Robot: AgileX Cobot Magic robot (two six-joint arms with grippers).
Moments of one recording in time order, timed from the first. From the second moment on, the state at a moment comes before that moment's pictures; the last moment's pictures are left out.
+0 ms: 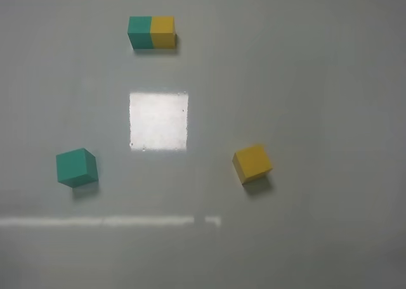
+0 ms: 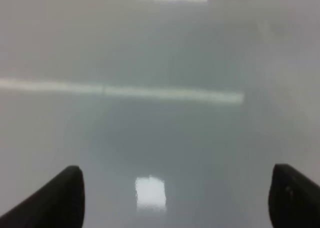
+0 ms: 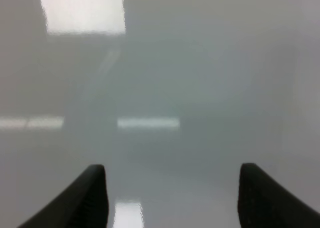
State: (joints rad) left arm 0.04 -0.01 -0.50 -0.03 1.05 -0.05; right arm -0.01 0.00 -0.50 0.04 0.98 -0.03
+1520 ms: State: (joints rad) left arm -0.10 0.28 -0.68 -0.02 1.07 0.18; right arm -0.01 0.00 -0.50 0.04 0.98 -0.03
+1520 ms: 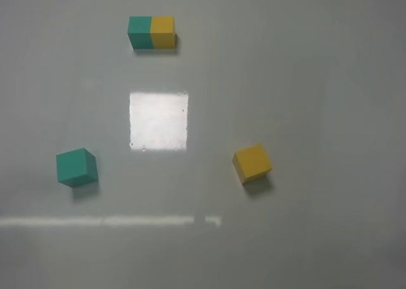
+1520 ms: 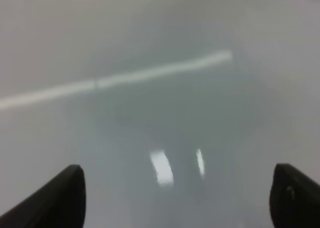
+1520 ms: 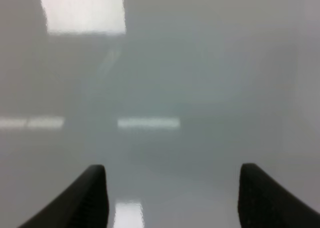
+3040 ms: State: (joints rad) left arm -0.90 1.21 -1.18 0.54 1.22 0.29; right arm -0.01 0.00 -0.50 0.04 0.98 -0.03
